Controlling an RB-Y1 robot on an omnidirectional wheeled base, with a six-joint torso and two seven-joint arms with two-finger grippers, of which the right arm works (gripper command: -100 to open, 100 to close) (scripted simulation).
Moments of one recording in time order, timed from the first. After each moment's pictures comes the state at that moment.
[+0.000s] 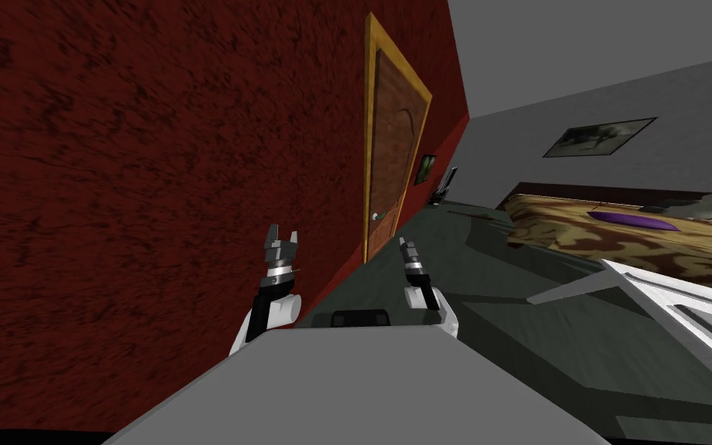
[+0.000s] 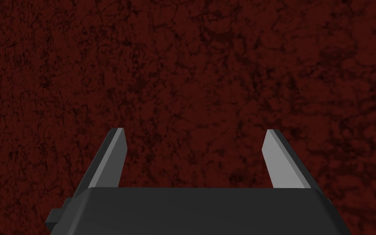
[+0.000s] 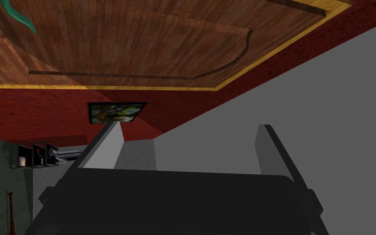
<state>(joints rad) 0.26 -0.09 -0.01 -1.75 0.08 -0.52 0.04</state>
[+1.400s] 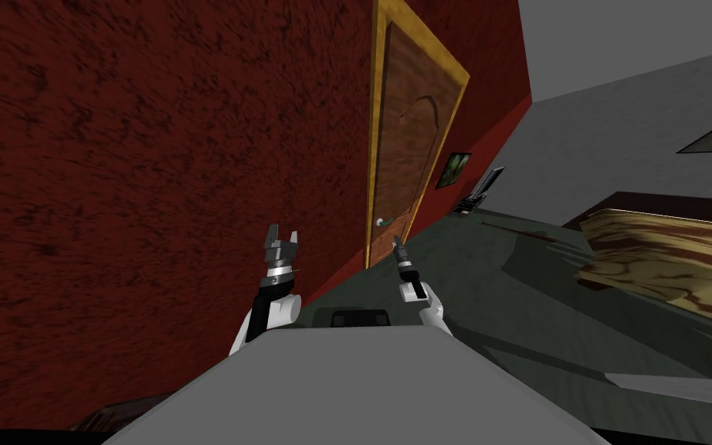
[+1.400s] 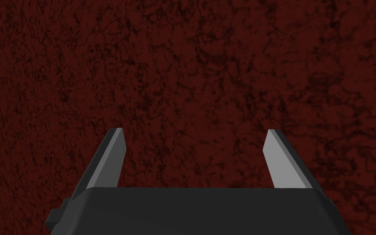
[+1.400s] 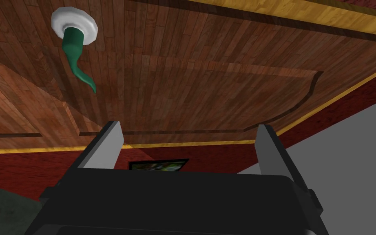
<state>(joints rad) 0.08 -0.13 0.01 -1.38 0.07 -0.59 -0.02</state>
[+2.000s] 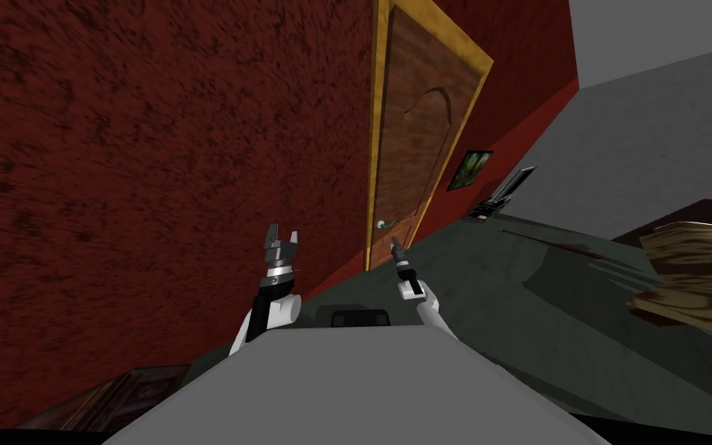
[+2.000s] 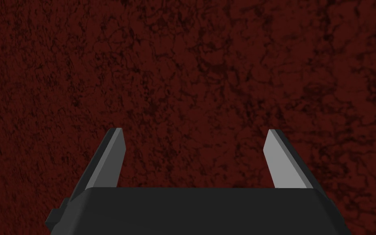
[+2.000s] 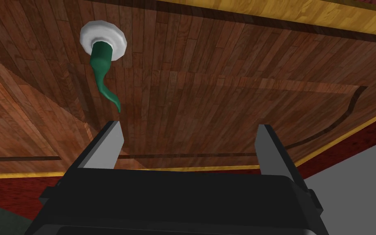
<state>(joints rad) -0.01 -0.15 0.01 -1.19 0.06 -0.62 -0.04</state>
